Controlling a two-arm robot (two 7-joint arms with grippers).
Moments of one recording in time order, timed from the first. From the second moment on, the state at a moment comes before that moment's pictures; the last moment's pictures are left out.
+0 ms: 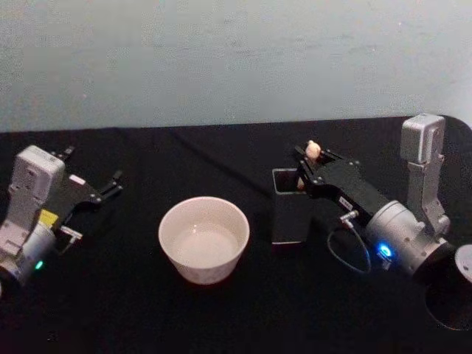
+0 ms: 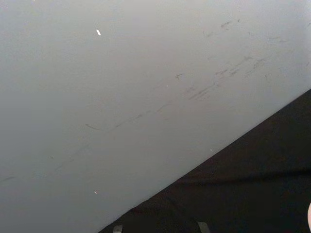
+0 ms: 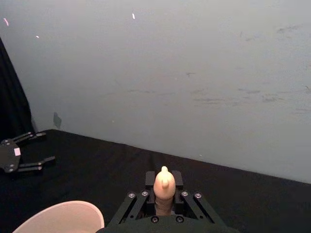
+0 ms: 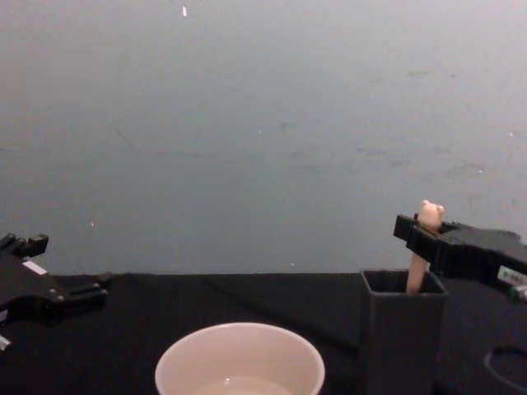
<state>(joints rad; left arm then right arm) -0.20 0.60 0.45 -1.41 -0.25 -0.12 0.03 0.14 0.32 -0.30 -1.52 0.45 -0.01 0.31</state>
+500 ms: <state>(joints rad) -0.20 0.60 0.45 -1.41 -0.25 -0.12 0.03 0.13 0.31 -0.29 -1.50 0.43 0.01 0.31</state>
